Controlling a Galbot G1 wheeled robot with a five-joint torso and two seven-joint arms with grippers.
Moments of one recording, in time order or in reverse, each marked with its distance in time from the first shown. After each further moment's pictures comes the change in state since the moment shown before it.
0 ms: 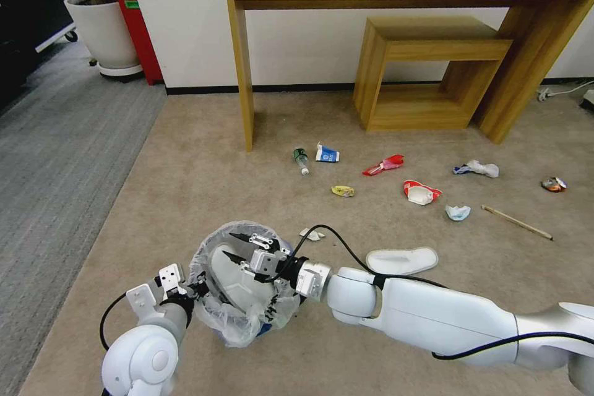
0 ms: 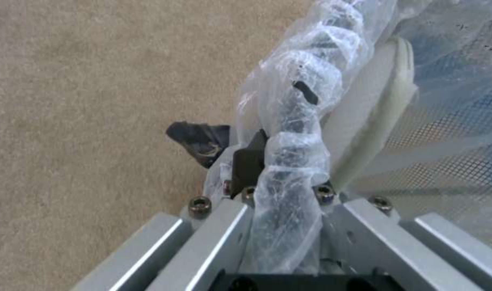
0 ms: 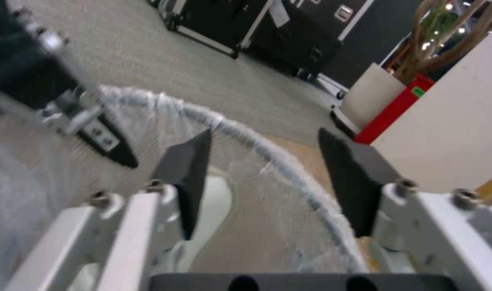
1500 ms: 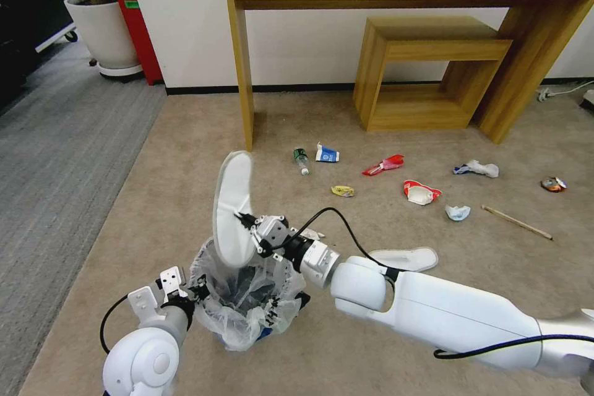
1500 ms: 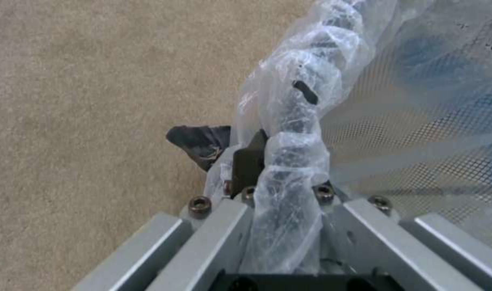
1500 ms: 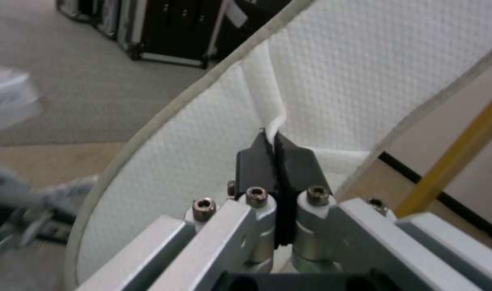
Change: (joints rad) left arm 0.011 0.007 0.000 -0.004 0.007 -0.001 -0.001; right arm -0.006 -0.029 0.064 0.130 0.235 -0.090 0.065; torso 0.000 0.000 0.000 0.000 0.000
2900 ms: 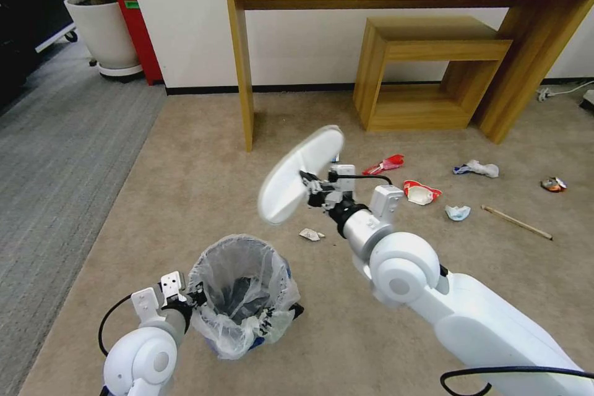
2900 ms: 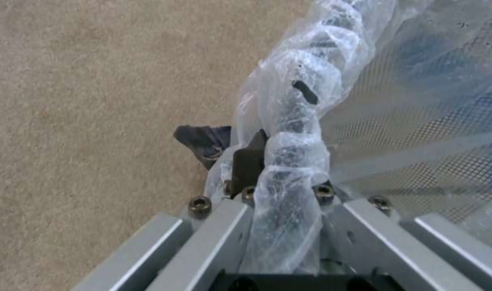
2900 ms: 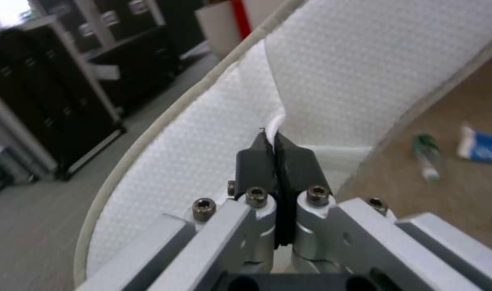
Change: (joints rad) left arm -0.010 0.065 0.019 0.053 -0.011 0.005 -0.007; right arm -0.278 -0.023 0.528 0.284 0.628 -0.232 0.285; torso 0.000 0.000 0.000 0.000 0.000
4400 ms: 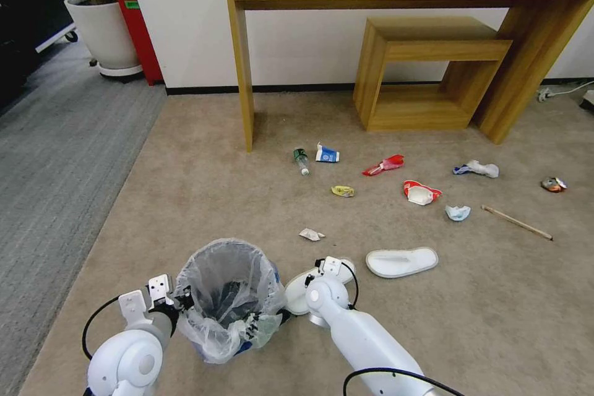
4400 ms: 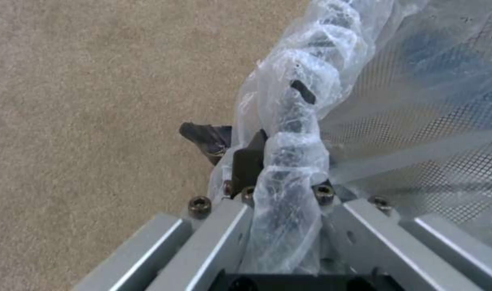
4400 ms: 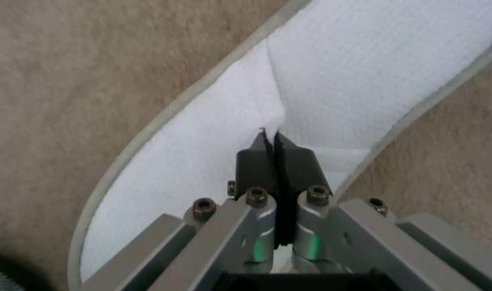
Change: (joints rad) left arm 0.026 0.088 -0.022 0.031 -0.031 -0.012 0.004; right arm -0.221 0.535 0.203 -0.840 -0.018 -0.157 0.336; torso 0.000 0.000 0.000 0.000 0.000
